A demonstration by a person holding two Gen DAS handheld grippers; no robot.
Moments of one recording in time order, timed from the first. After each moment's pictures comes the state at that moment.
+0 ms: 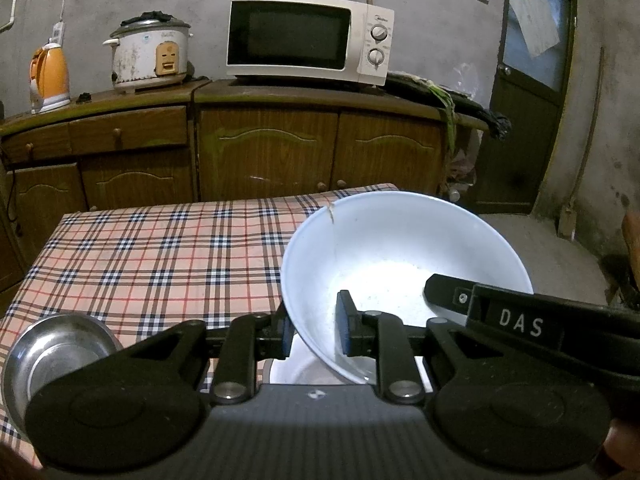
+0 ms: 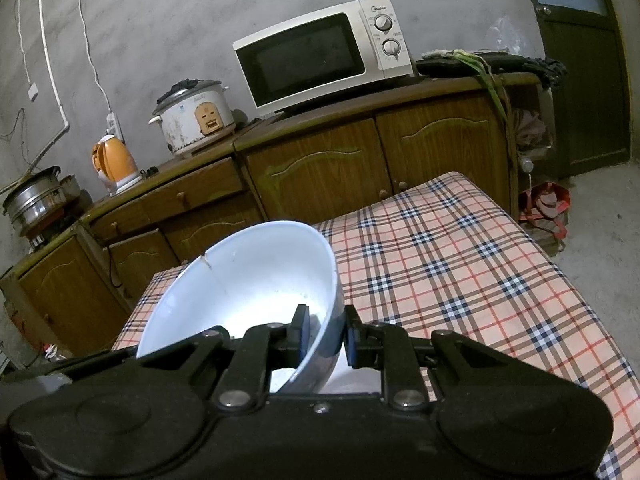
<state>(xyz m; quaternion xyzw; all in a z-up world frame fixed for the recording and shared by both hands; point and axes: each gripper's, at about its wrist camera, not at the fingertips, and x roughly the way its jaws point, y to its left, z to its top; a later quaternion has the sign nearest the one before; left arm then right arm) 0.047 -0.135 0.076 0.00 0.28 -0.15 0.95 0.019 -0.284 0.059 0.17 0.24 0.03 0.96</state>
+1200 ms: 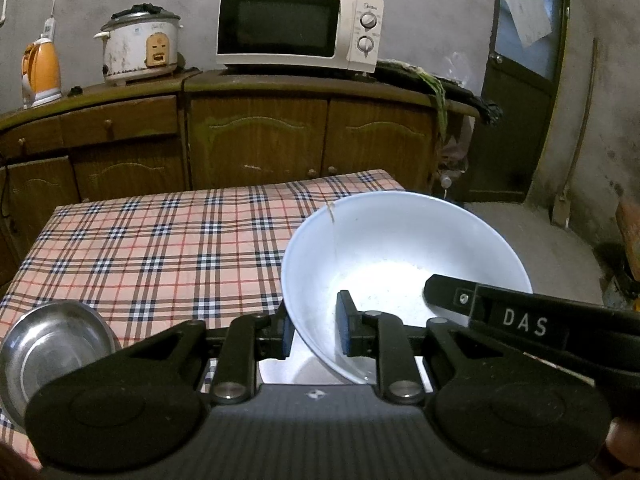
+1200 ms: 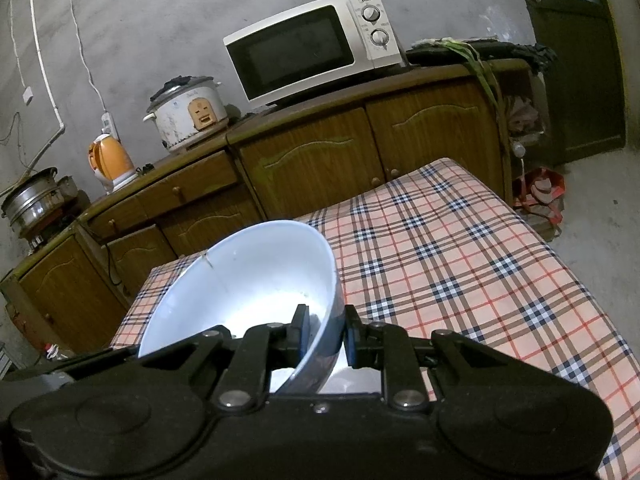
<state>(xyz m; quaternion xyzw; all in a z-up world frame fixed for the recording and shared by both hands) 0.043 -0.137 0.068 0.01 0.29 -0.16 0.94 0.000 -0.289 0.039 0.18 0.25 0.03 0.95</state>
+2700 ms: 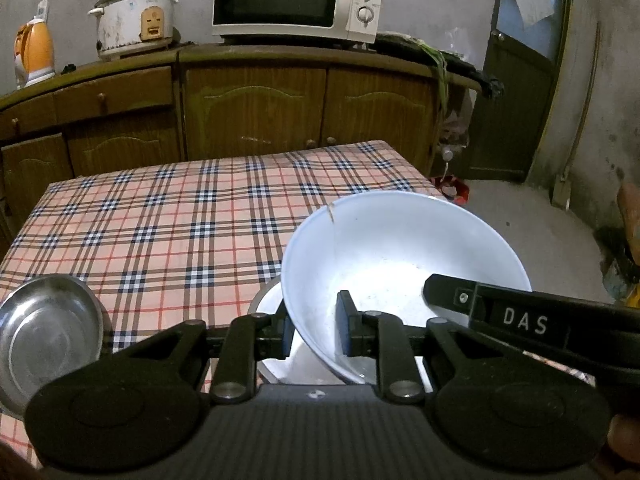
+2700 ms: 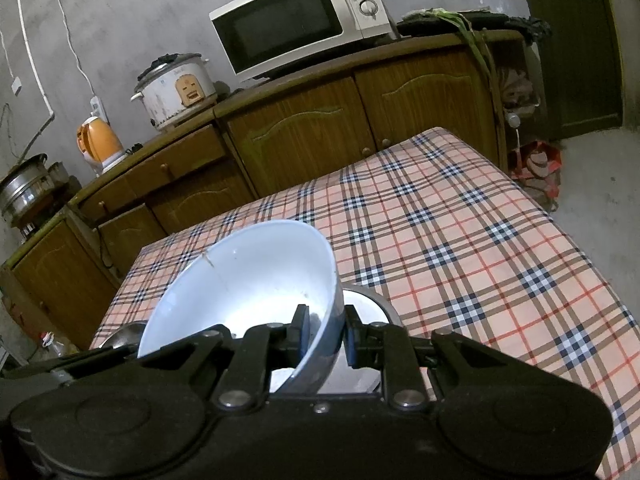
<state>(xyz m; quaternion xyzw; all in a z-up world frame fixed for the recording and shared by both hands) 0.048 -0.142 0.047 0.02 0.32 -0.16 0.93 0.006 -0.290 0.022 0.18 0.29 0.02 0.94</state>
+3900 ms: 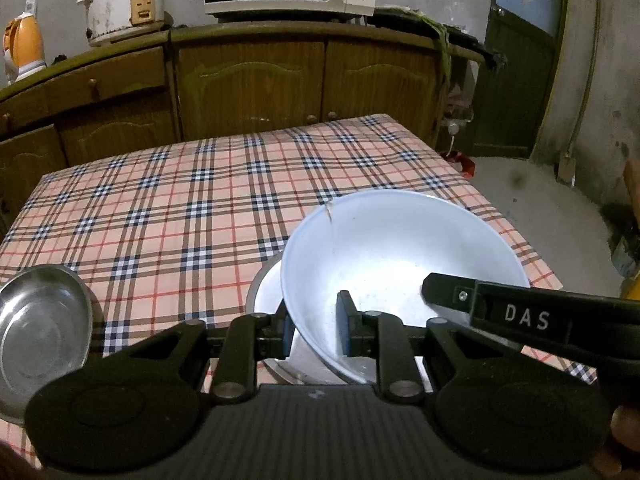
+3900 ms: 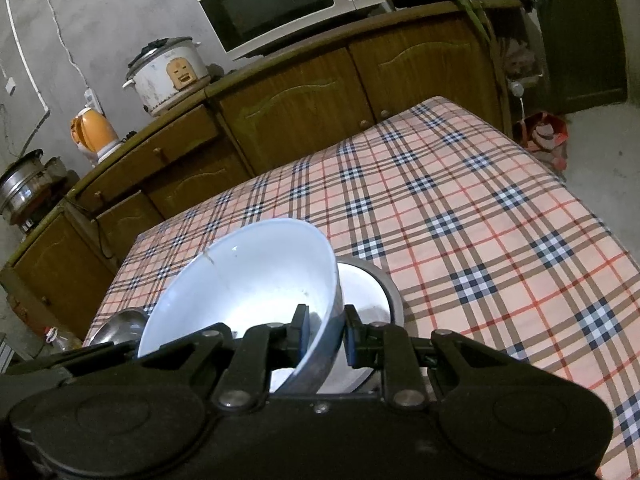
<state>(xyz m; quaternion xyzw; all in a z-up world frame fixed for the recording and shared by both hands) 0.061 -0.146 0.021 0.04 0.35 -0.16 0.92 0.024 -0.295 -0.015 0.20 0.32 0.03 0.93</state>
